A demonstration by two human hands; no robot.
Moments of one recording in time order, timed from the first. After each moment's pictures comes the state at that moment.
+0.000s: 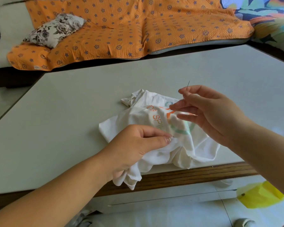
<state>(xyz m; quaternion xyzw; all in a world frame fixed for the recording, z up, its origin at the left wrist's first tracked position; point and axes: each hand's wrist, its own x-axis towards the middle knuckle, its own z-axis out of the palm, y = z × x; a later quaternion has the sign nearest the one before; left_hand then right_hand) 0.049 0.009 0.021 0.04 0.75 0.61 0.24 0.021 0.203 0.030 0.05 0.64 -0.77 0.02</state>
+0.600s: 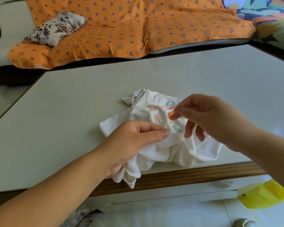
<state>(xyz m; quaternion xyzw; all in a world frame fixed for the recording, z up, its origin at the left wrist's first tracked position) 0.044 0.002 0.023 0.04 0.73 0.64 0.23 0.037 0.202 0.037 -0.02 0.85 -0.53 0.04</state>
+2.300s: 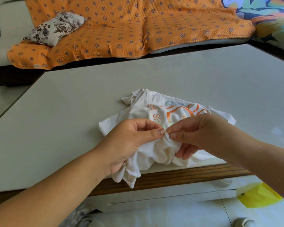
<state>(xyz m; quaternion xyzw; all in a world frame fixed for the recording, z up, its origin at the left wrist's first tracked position) 0.042 0.002 0.017 0.02 0.71 0.66 0.22 0.056 0.196 0.028 -0.01 0.80 -0.57 0.17</state>
